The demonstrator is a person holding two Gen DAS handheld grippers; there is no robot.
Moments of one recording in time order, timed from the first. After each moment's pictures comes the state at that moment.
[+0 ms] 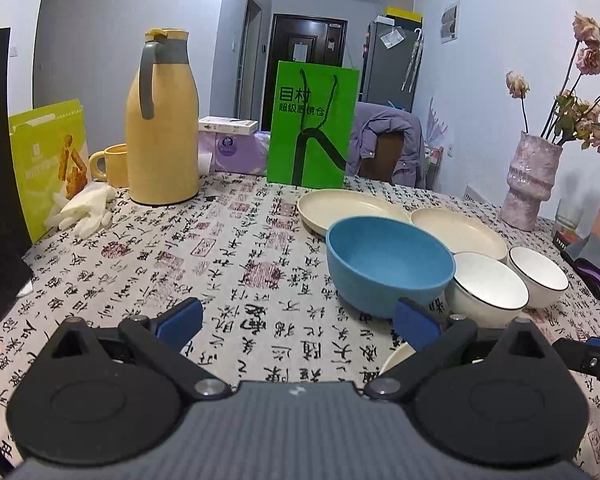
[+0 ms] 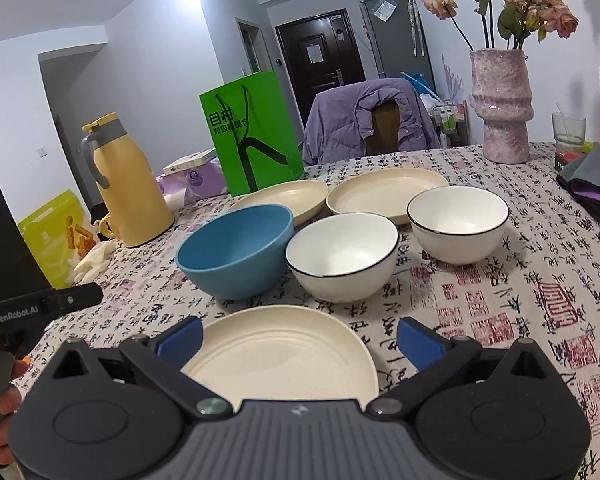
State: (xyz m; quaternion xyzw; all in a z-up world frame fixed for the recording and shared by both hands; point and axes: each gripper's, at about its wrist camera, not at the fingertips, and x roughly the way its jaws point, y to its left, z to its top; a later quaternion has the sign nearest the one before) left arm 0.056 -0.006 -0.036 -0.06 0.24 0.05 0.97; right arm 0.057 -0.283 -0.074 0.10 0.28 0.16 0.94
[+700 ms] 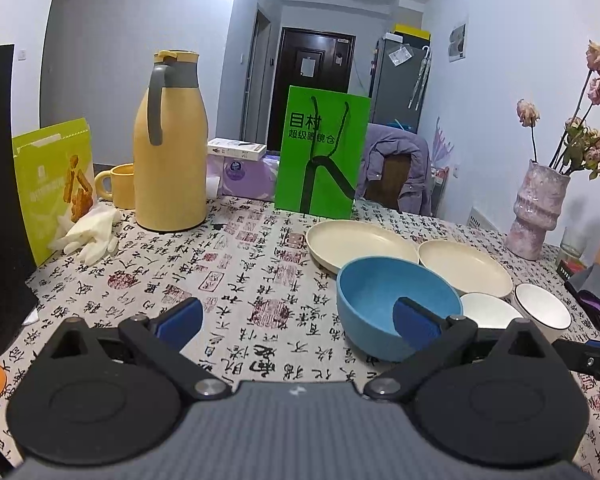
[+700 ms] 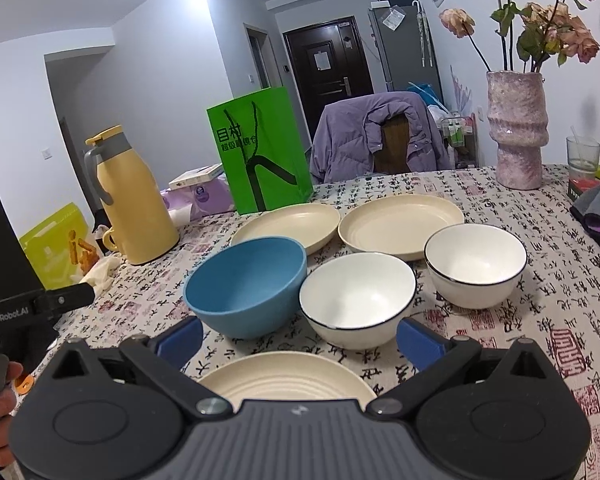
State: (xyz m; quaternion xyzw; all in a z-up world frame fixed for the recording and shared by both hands) left arm 0.071 0.009 -0.010 -0.08 0.22 0.06 0.97; right arm 0.084 -0.272 -0.046 0.09 0.27 0.16 0.95
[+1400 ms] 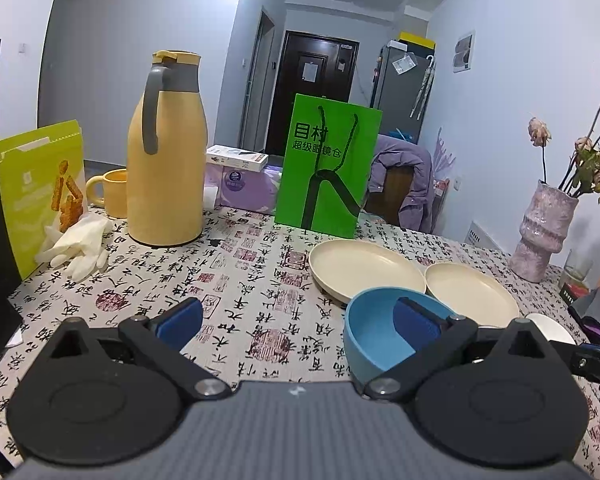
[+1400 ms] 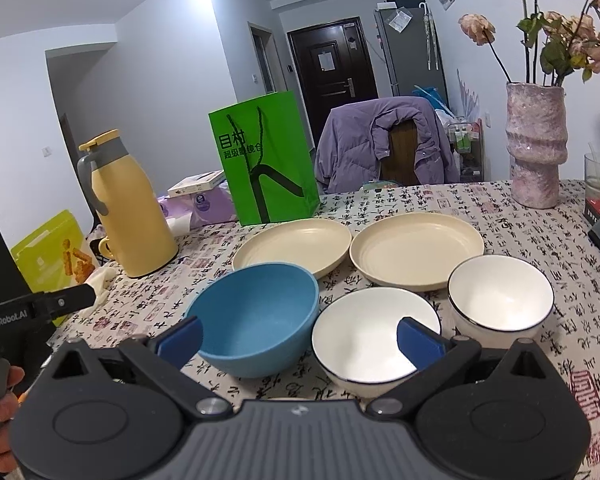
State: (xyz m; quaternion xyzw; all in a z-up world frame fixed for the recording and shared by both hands) left arm 0.111 0.030 -0.004 -0.10 0.21 0.05 0.97; right arm 0.126 -0.252 -0.030 0.08 0.27 0.17 0.95
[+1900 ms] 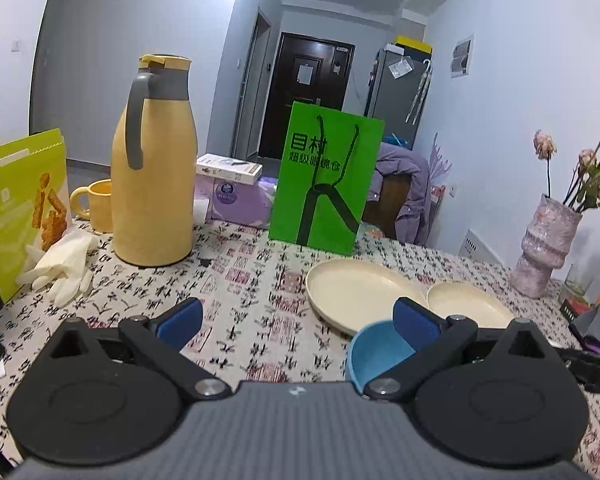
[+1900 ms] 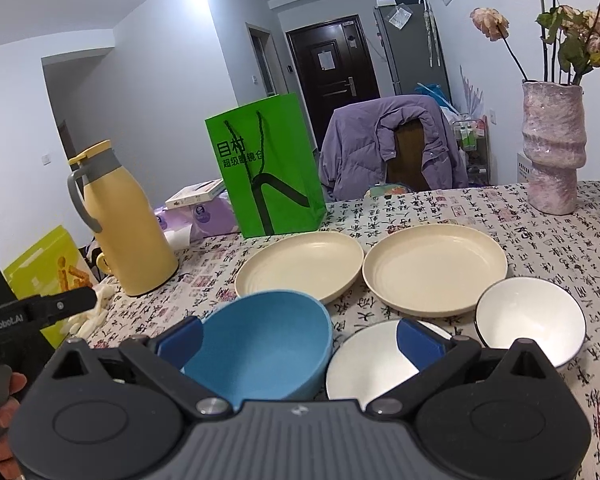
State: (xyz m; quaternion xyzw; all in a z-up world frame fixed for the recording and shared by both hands) left arm 0.149 0.044 0.008 -0.11 0.21 0.04 0.97; right arm 0.172 -0.239 -0.023 0.09 0.27 0.17 0.94
